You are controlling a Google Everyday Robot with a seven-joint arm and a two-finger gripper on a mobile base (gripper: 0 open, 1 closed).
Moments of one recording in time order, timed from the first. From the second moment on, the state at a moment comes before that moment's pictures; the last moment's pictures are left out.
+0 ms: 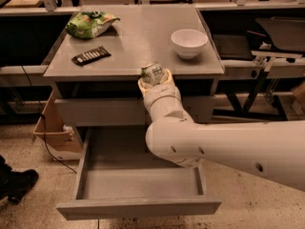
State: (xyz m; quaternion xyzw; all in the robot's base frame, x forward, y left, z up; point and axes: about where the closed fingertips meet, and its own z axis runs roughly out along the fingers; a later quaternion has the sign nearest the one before) arm 0.627 -0.008 0.850 -0.18 0.72 -0.05 0.67
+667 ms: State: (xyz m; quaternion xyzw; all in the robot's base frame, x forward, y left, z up) arm 0.653 -0.010 0.955 -0.18 0.67 -0.03 0.72
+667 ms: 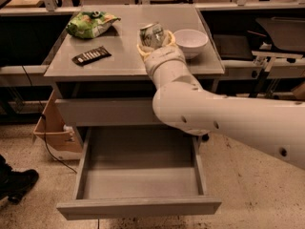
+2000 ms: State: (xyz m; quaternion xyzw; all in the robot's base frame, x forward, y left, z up) arm 0.710 0.057 0.977 -0.17 0.65 0.04 0.74
